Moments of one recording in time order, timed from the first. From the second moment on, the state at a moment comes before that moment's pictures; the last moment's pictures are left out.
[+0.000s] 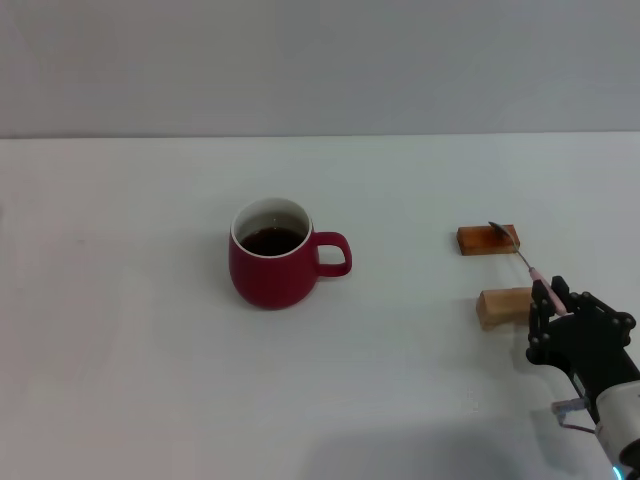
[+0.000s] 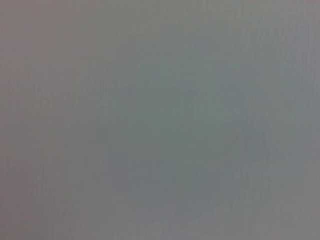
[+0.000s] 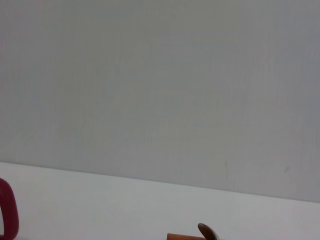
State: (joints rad) left arm -0.42 -2.05 -1.77 -0.22 2.74 0.96 -0.05; right arm 0.06 2.05 0.64 0.81 -2.09 -0.86 -0.49
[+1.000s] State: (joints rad) left arm -0.42 -2.05 -1.77 -0.22 2.74 0.95 -0.05; right arm 0.07 2.06 0.71 0.85 -2.09 -0.86 -0.57
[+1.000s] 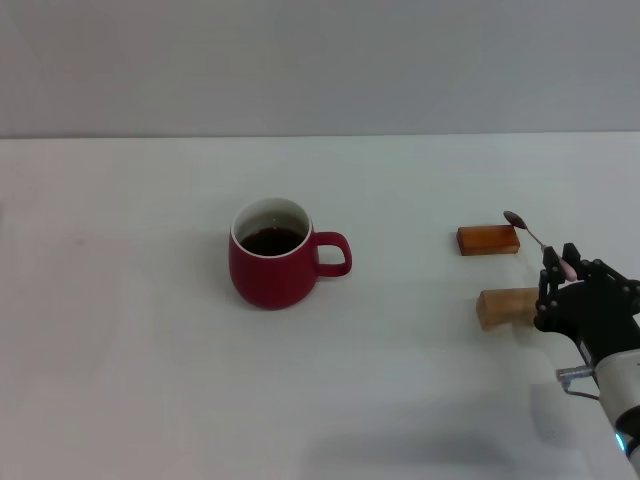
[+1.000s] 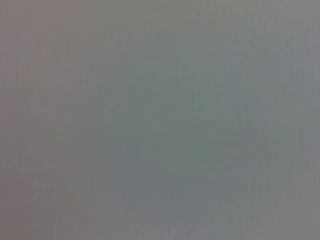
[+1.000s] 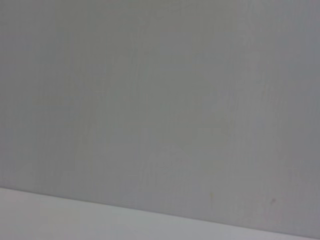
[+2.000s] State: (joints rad) left arm -0.42 -2.05 -1.77 -0.22 2.74 0.95 -0.05; right arm 0.06 2.06 0.76 0.95 -2.09 -0.85 -0.69
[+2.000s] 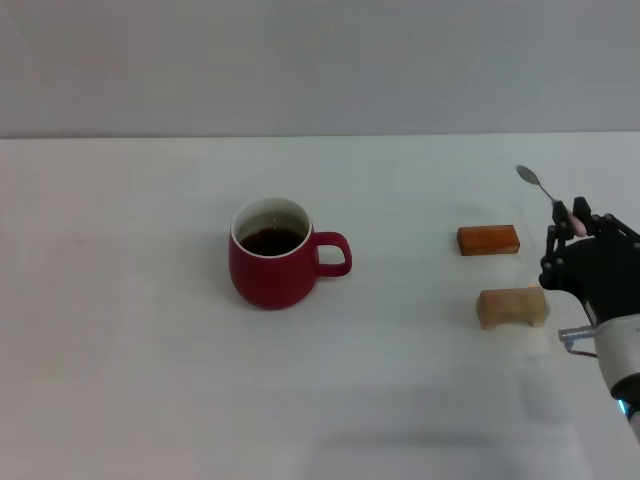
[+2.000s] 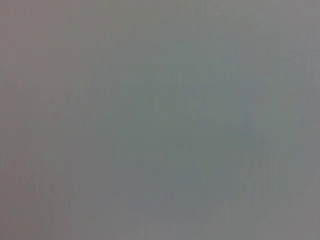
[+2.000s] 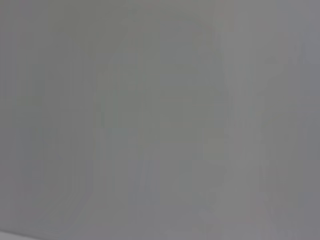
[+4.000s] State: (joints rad) left arm -0.42 -2.05 -1.77 -0.22 2.74 0.95 -0.05; right arm 0.03 2.08 1.14 1.75 -2.10 0.28 -0.85
